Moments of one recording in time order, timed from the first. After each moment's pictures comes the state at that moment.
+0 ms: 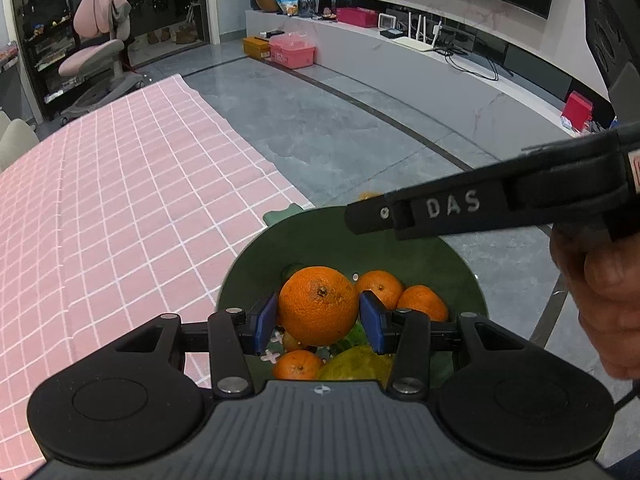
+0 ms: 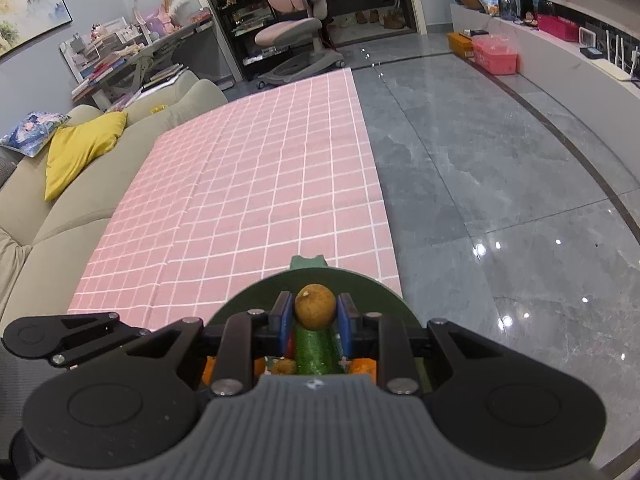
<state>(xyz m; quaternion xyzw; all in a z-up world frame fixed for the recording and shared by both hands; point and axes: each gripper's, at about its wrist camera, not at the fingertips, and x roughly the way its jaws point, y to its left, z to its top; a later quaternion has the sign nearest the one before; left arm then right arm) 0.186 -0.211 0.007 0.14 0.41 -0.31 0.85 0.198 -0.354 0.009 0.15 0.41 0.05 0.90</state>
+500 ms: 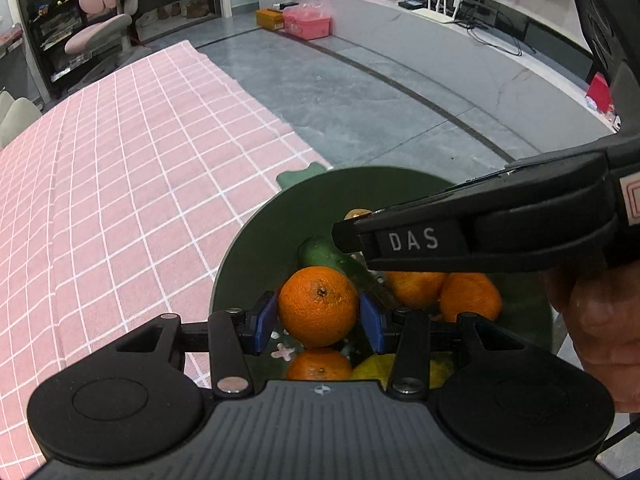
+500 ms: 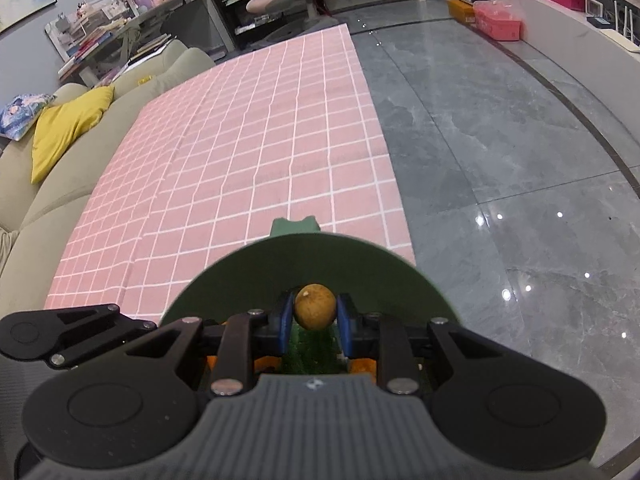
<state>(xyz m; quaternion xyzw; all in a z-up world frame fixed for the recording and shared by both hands) 0.206 -0.217 -0.030 0.16 0.44 -0.28 0.84 0.232 -0.340 -0.044 0.15 0.45 0.05 0.88</state>
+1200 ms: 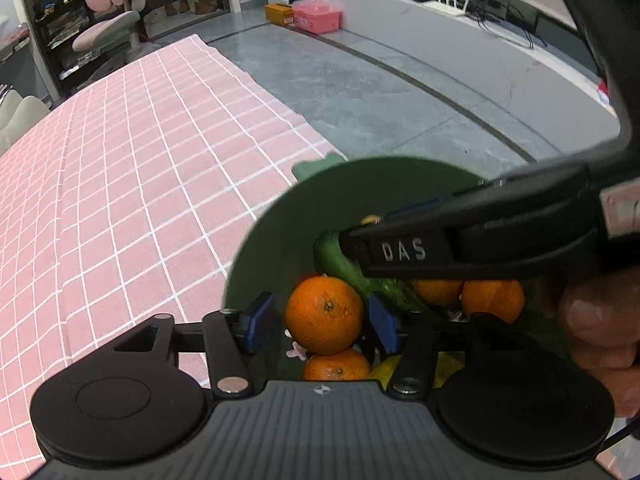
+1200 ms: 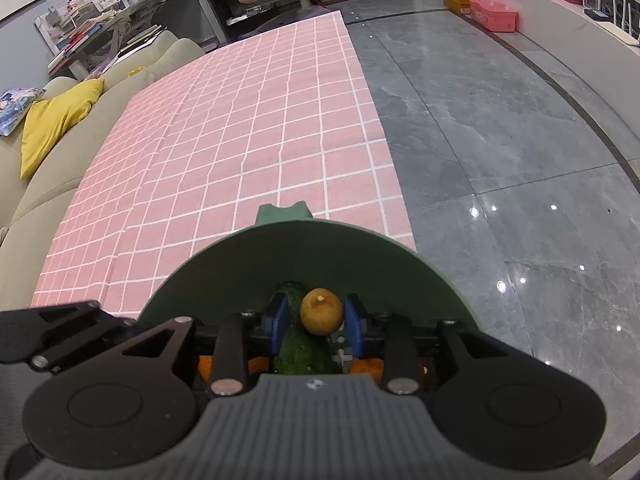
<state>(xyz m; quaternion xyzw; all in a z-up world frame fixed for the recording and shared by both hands) 0.205 -0.218 -0.029 0.16 0.44 -0.26 0.84 0.241 -0.337 -0.059 0.15 0.46 0.04 0.87</state>
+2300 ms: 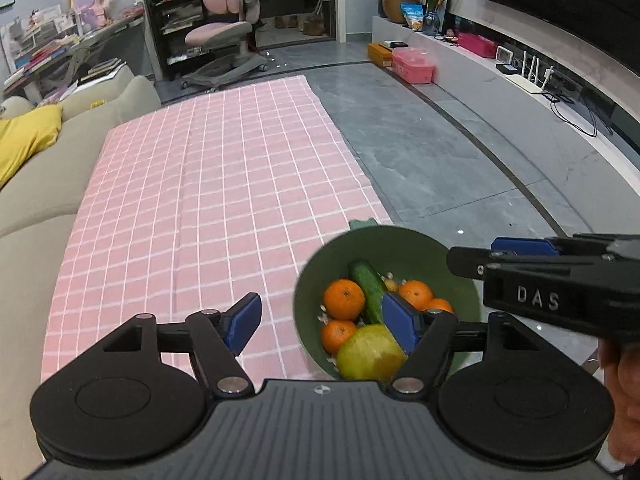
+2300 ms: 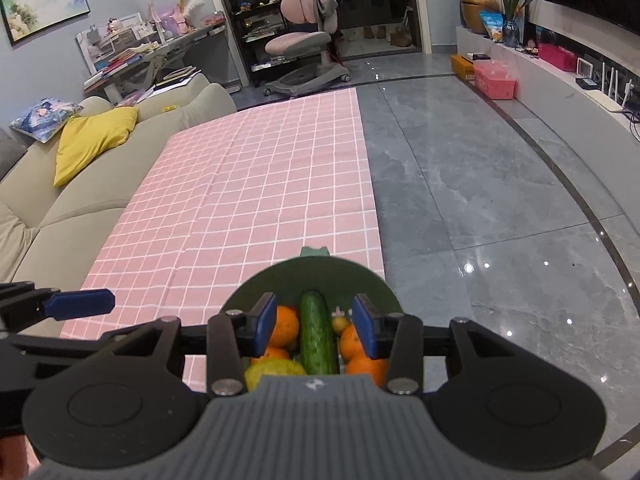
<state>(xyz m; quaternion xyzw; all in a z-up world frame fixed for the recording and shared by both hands) 0.126 -0.195 0.091 0.09 0.42 -0.13 0.89 0.123 -0.355 0.071 0.11 0.39 0.05 0.91</state>
